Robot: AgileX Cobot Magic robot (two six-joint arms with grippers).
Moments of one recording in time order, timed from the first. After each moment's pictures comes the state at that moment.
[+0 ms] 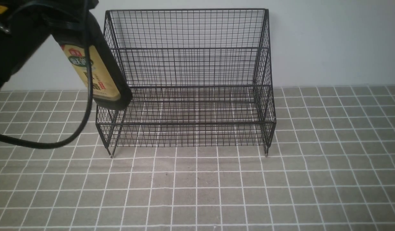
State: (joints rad) right arm -0.01 -0.01 0.02 0.13 0.38 -0.09; left arm -0.28 1.32 -1.02 -0.81 -0.35 0.60
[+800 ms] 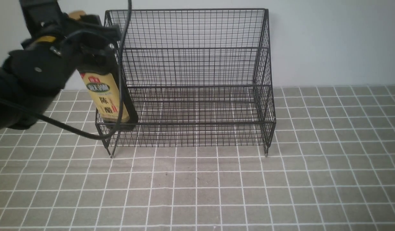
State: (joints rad) right arm -0.01 -0.01 0.02 0.13 0.38 -0.09; left arm -0.29 1.53 -1.03 -0.90 -0.43 0.64
